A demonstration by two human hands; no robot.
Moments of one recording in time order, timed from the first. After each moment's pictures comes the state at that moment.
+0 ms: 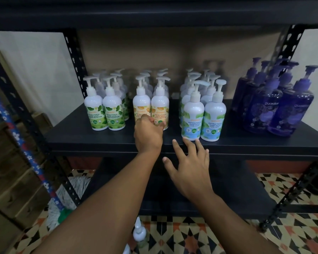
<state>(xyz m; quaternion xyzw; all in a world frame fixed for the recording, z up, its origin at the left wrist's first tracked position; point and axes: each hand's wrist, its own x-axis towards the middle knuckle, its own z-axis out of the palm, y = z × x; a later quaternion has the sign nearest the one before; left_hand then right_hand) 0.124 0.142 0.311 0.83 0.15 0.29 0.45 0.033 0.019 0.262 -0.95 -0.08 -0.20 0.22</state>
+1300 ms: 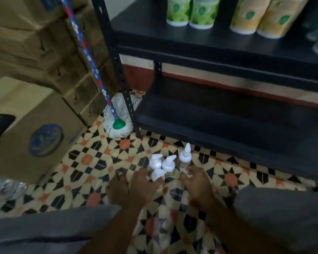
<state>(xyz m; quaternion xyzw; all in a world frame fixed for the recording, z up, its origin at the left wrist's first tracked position) -0.149 0.290 0.059 0.85 0.28 -0.15 0.42 -0.067 0.125 -0.009 -0.90 0.01 0.22 0.38</state>
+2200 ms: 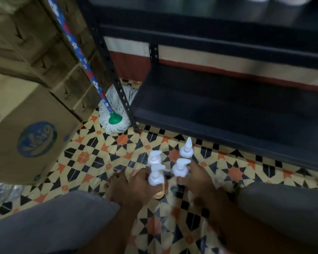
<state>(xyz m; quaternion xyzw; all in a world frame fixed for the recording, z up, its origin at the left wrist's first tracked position) -0.146 0.300 0.011 0.88 0.26 -0.13 0.38 -0.043 0.121 -0.045 -0.88 -0.10 0.30 0.36</state>
